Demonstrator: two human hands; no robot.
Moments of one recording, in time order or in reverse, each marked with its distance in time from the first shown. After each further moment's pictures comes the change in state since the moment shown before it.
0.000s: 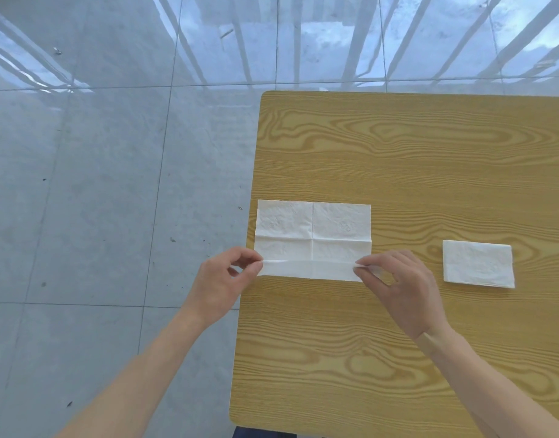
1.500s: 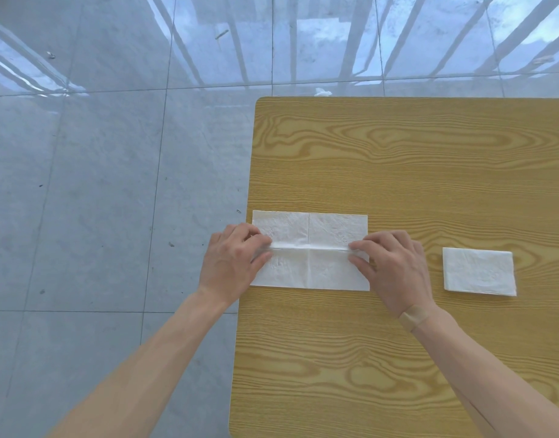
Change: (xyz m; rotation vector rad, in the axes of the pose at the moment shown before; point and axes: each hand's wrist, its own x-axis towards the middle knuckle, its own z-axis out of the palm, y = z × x) left_hand 0.051 0.006 0.014 0.657 0.128 0.359; right_hand 0.036 0.017 0.015 -0.336 -0.055 -0.021
